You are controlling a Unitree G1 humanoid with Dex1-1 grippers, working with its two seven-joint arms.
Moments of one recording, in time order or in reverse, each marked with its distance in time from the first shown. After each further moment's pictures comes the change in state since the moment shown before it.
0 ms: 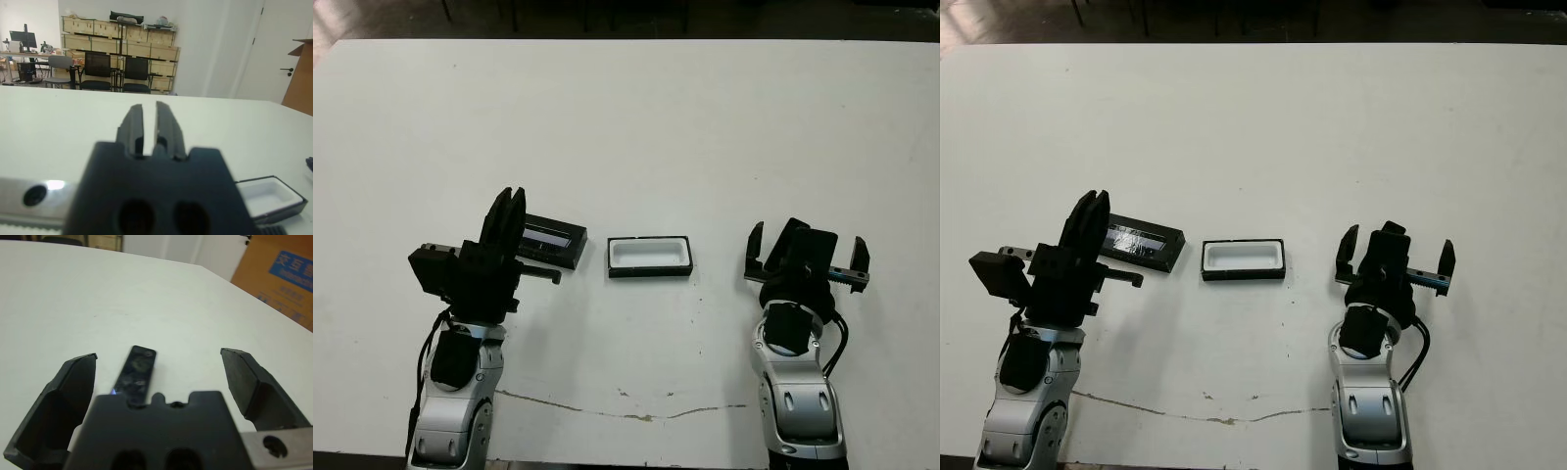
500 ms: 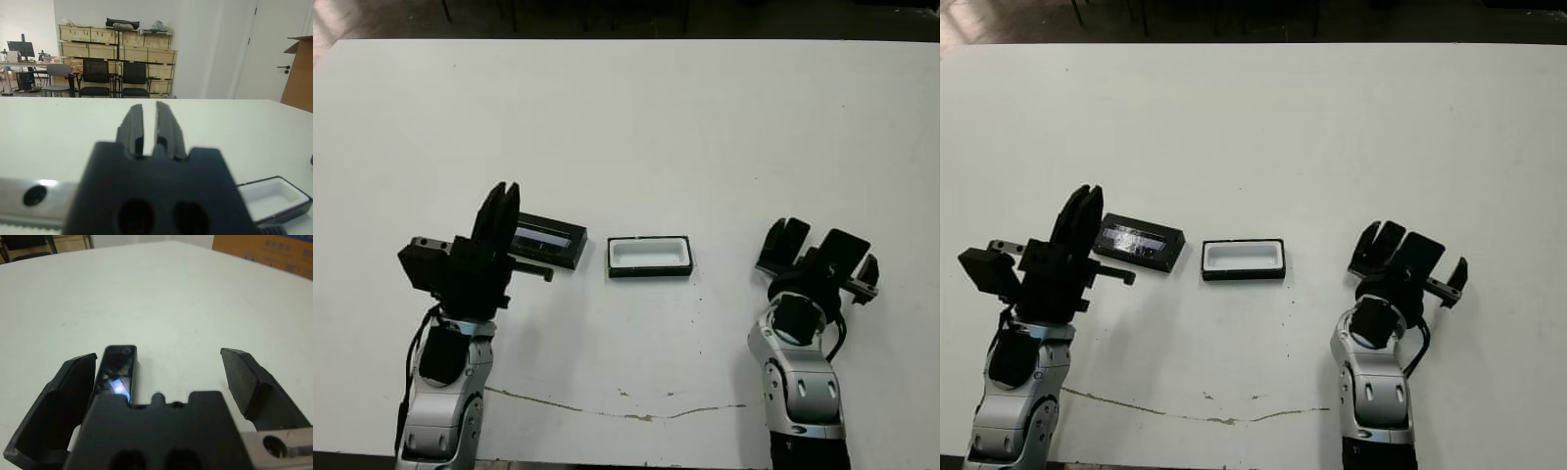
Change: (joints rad) left arm -0.015 0.032 0.023 0.004 -0.004 -0.006 -0.021; right arm -0.053 0.004 -0.059 0.112 0.247 -0.098 -0.176
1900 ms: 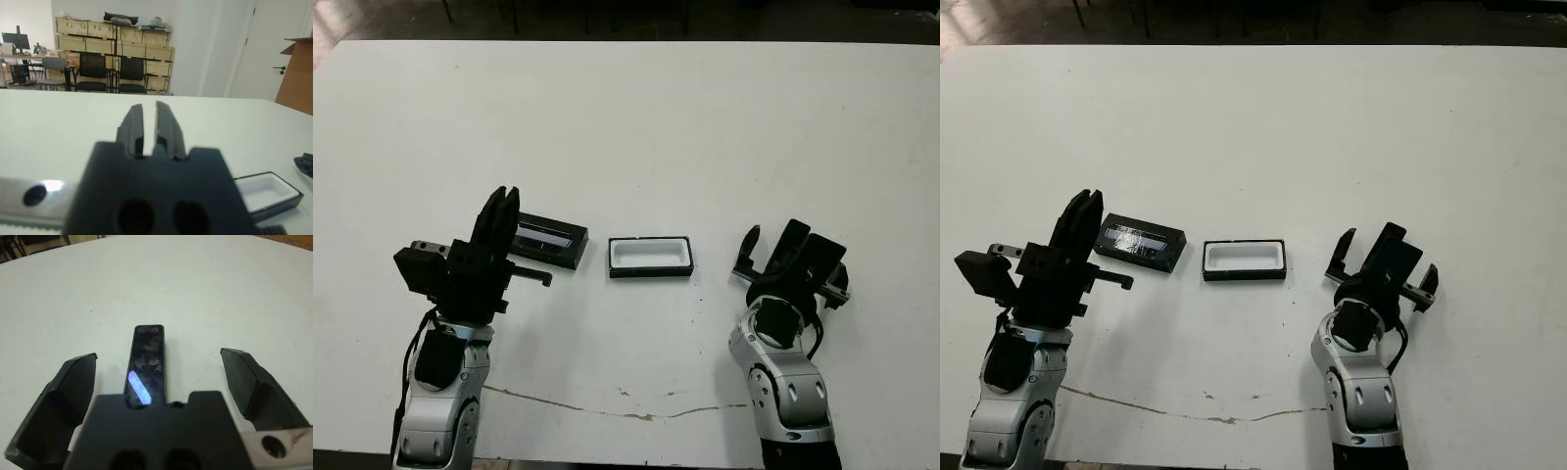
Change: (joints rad) left arm 0.021 0.006 0.007 -0.021 -0.039 0.036 -0.023; right arm 0.029 -0.005 0.087 0.004 0.095 -0.018 -0.042
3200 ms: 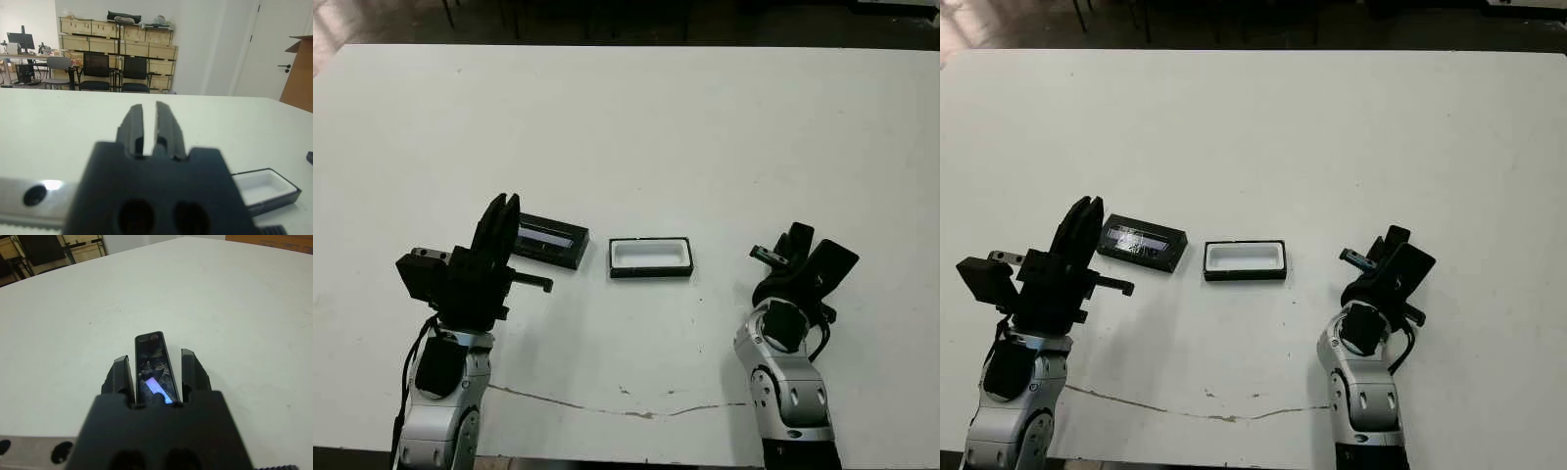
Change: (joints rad) left arm 0.036 -0.006 -0.015 -0.033 0.024 0.010 0.025; right arm 0.056 0.001 -0.020 0.012 -0.010 -0.115 0.064
